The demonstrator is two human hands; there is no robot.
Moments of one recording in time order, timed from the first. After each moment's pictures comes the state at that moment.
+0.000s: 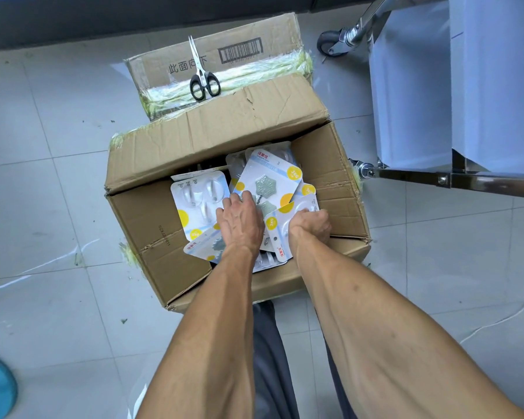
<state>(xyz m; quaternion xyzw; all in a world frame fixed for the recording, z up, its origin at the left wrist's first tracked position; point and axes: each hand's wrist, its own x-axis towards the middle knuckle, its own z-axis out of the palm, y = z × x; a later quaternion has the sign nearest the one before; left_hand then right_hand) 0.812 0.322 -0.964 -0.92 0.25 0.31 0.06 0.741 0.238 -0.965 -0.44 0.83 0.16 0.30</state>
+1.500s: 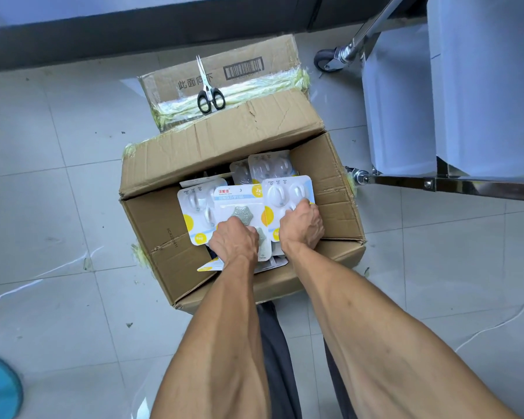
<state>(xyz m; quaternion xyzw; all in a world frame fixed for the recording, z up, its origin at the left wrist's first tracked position) 0.808 0.339 -0.934 -0.93 0.03 0.37 0.06 0.752 0.252 -0.932 -0.69 0.66 0.18 0.24</state>
